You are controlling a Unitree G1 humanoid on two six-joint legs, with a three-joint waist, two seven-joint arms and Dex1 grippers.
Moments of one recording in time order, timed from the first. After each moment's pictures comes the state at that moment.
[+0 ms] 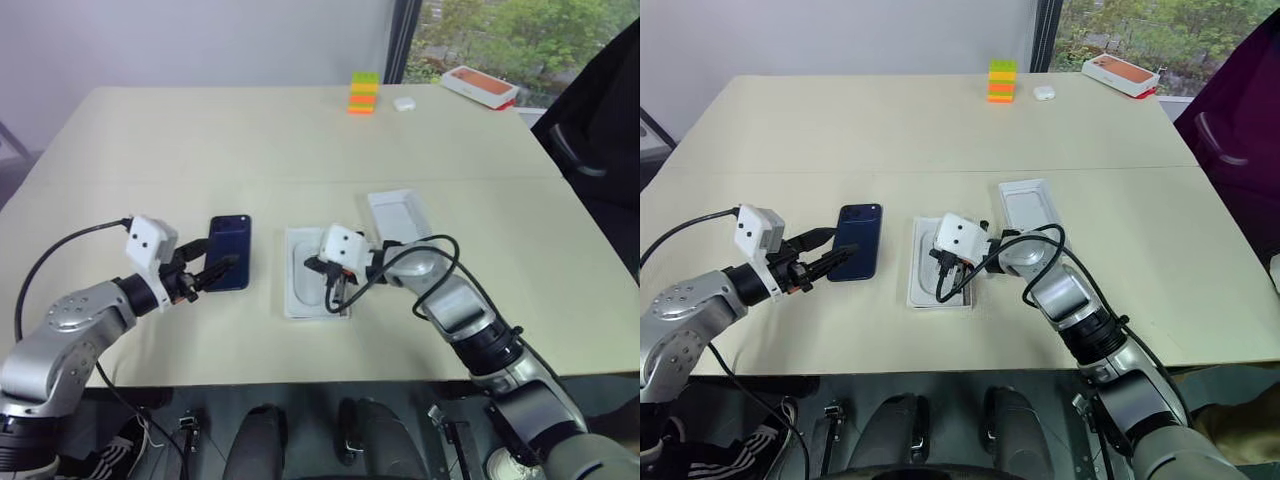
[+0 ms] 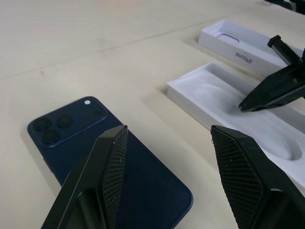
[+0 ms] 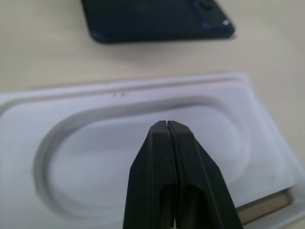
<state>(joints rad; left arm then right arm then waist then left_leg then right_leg) -0.06 0.78 0.17 -0.32 -0.72 0.49 -0.59 -0.62 -0.40 0.45 -0.02 -0.05 0.43 0.85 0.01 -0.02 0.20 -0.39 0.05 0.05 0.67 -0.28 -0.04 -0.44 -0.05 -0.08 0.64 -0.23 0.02</state>
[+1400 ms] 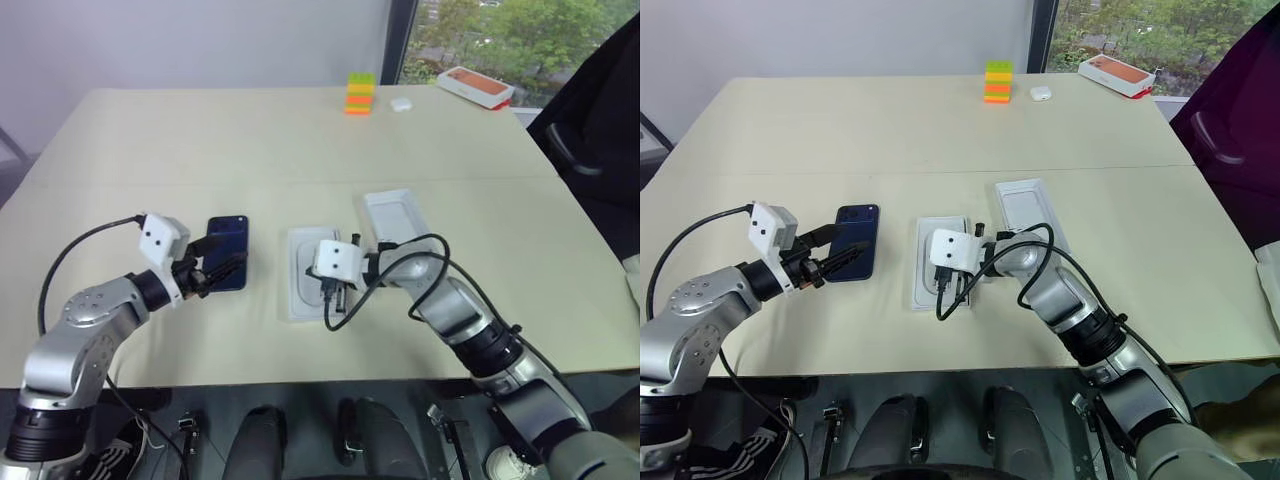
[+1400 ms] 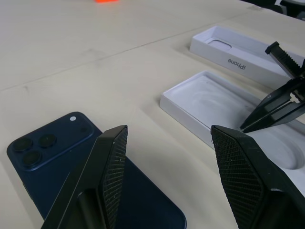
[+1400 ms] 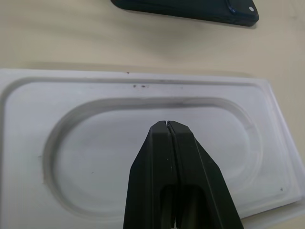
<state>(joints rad) -0.12 0.68 0.18 -0.32 -0.62 0.52 -0.64 -0.63 -0.40 0.48 -0.03 -0.17 0.41 0.90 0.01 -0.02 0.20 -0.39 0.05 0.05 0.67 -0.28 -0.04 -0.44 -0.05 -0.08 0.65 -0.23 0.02</state>
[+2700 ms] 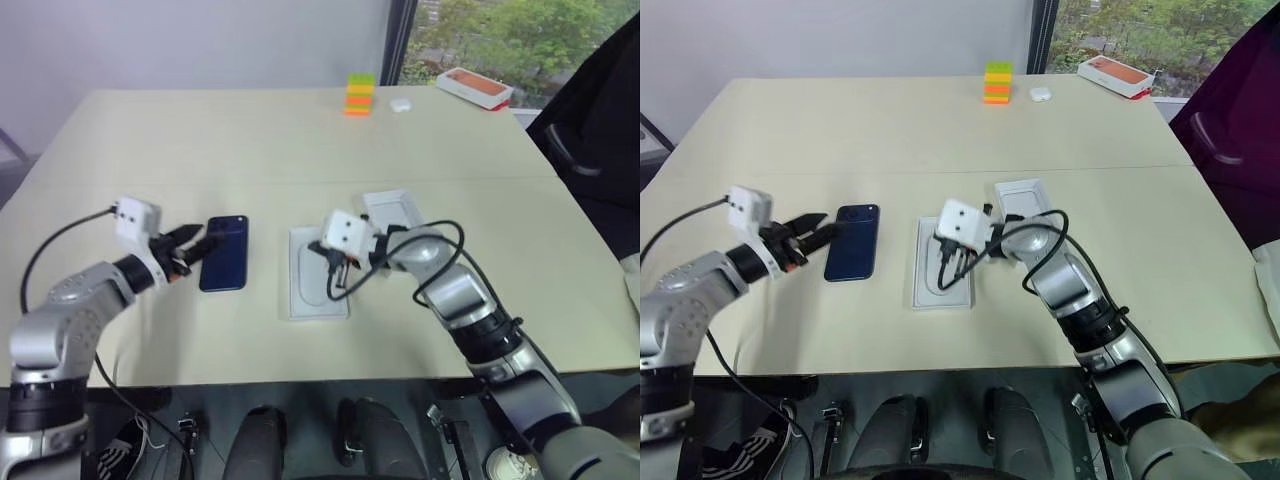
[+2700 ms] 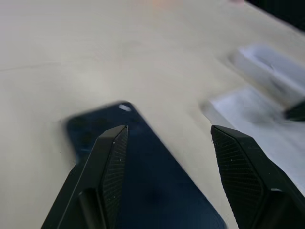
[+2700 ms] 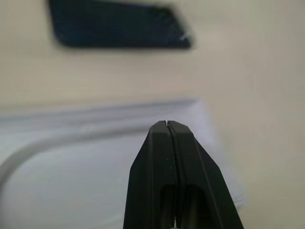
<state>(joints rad) -0.30 0.67 0.35 -0.09 -0.73 0.77 -0.58 -0.71 -0.35 0.33 0.04 -0.09 0.36 0.85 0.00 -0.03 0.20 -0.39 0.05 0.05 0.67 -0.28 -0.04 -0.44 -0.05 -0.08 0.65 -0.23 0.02</state>
